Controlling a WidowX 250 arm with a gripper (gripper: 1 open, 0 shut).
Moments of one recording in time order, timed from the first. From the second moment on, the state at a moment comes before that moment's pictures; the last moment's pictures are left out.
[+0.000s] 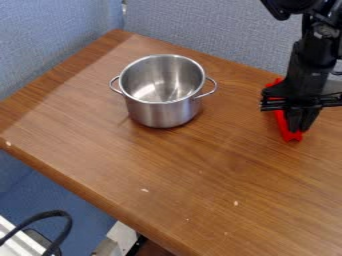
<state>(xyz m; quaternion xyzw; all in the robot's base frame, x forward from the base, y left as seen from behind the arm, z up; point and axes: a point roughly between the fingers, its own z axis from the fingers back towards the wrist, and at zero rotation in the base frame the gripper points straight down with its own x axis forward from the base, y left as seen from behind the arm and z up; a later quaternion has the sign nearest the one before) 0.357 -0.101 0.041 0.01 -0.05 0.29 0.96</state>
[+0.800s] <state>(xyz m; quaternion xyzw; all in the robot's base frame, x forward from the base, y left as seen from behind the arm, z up) 0.372 -0.094 0.040 0.00 -0.05 0.30 0.95</state>
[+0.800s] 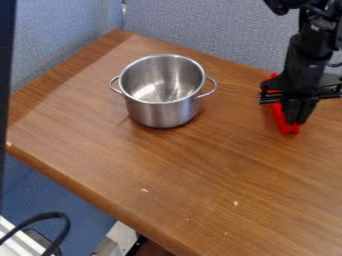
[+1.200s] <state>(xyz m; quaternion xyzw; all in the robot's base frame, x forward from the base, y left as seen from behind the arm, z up) 0.376 -0.093 0.039 0.00 -0.05 0.31 0.95</state>
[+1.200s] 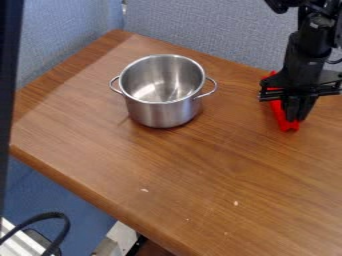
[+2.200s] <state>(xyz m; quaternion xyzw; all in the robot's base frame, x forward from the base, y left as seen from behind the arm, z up) 0.388 -0.095 0.041 0.00 -0.02 0.33 0.94</state>
